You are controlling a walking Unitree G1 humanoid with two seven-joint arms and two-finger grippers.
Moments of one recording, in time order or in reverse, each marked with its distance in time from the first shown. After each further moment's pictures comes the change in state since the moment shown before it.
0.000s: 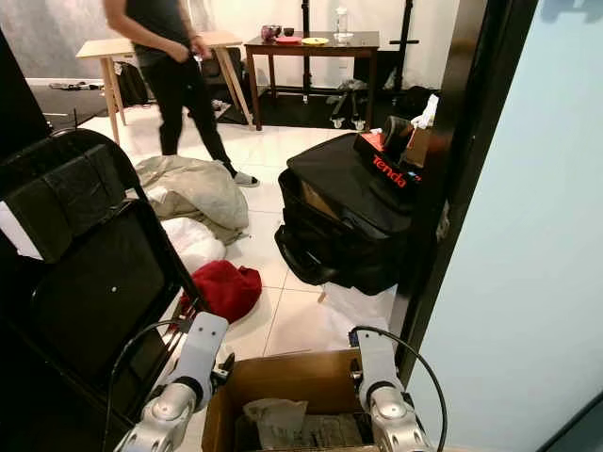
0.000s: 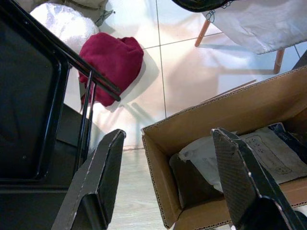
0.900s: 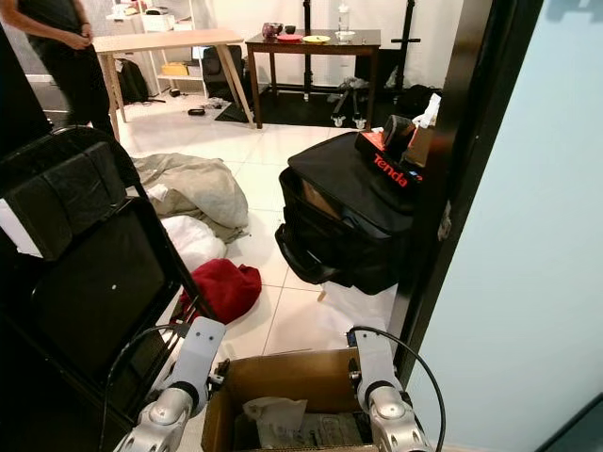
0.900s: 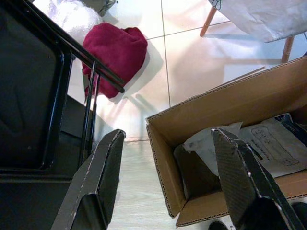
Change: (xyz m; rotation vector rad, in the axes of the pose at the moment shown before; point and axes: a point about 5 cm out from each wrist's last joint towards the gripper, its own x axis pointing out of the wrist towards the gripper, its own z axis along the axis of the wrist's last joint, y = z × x) left arm -0.002 0.002 -0.006 0.019 0.030 0.016; right arm 0.000 0.002 0.000 -0.022 -0.004 0.010
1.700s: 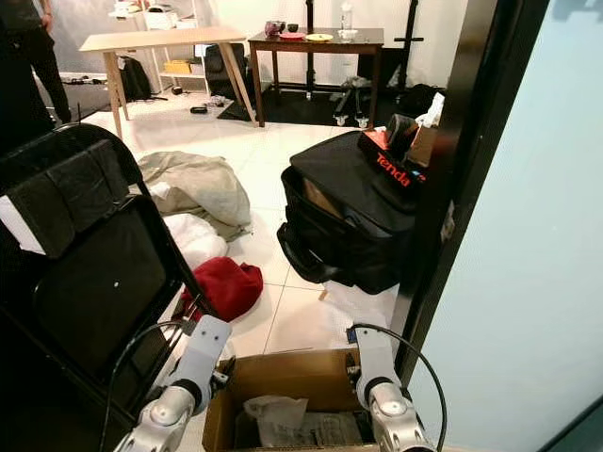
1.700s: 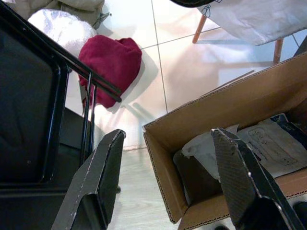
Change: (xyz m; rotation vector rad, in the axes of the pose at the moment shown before) left arm -0.003 -0.003 0.004 0.048 -0.042 -0.048; right arm 0.001 -0.001 0.005 0.016 -0.042 0.043
